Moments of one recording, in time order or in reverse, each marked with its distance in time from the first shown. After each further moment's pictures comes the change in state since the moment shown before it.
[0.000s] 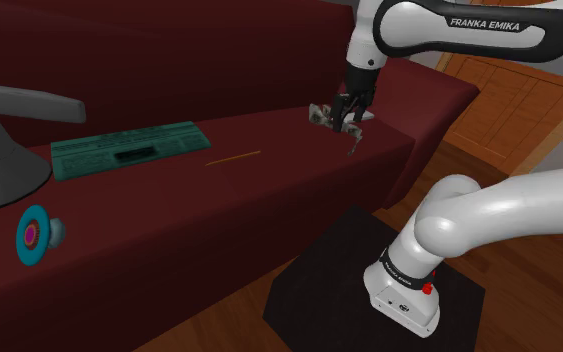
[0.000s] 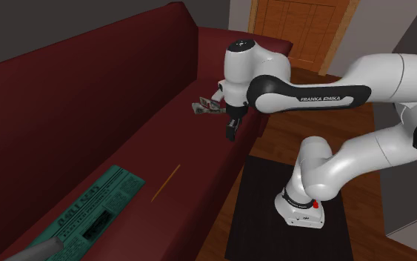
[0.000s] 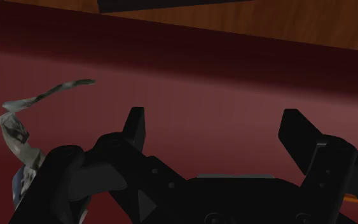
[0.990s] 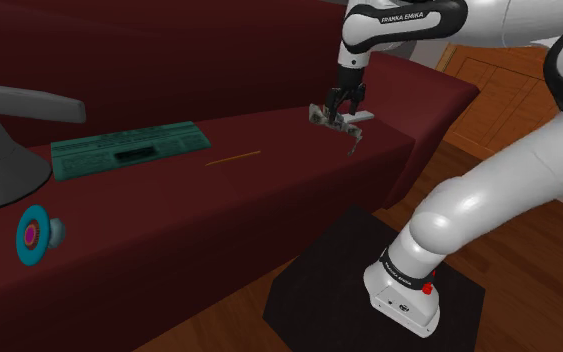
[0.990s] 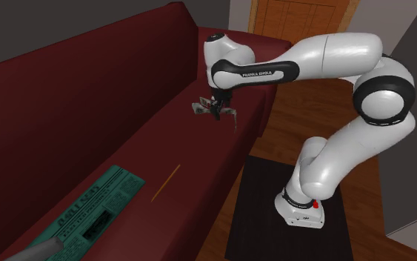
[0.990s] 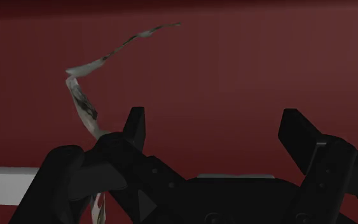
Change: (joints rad) arm -0.110 0.419 -0.206 0.232 -0.059 0.128 -0.116
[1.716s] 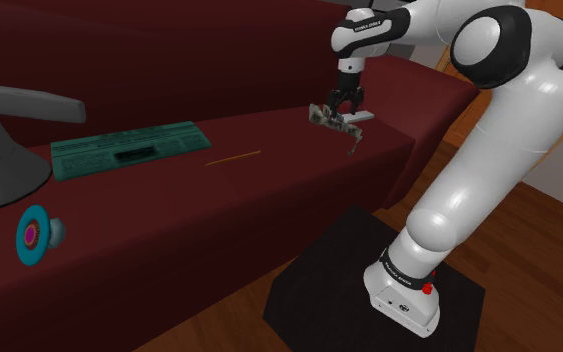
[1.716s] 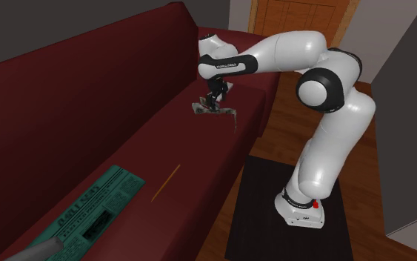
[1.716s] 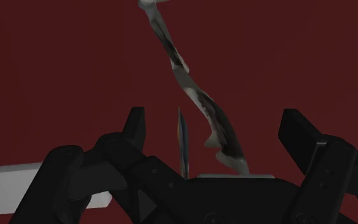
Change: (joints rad) arm -0.079 0.364 -0.127 0.275 0.066 0.034 -0.115
